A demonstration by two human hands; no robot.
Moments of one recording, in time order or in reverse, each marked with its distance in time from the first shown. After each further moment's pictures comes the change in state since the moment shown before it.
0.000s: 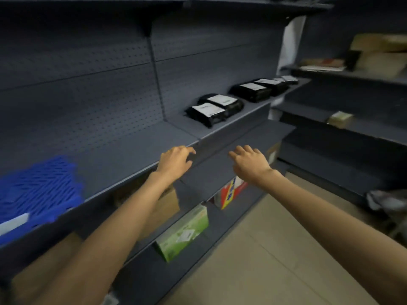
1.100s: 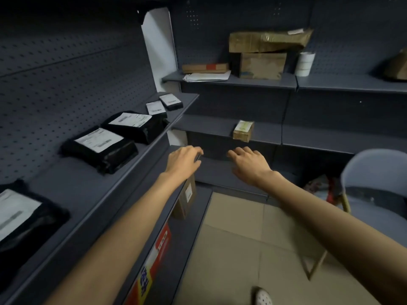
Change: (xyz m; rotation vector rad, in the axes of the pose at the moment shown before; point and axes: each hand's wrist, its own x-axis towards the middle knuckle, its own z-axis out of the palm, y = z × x) left_hand 0.596 0.426 0.198 -0.158 -0.040 0.526; right_hand 0.189 0.601 0.160 0.041 -0.081 0.519
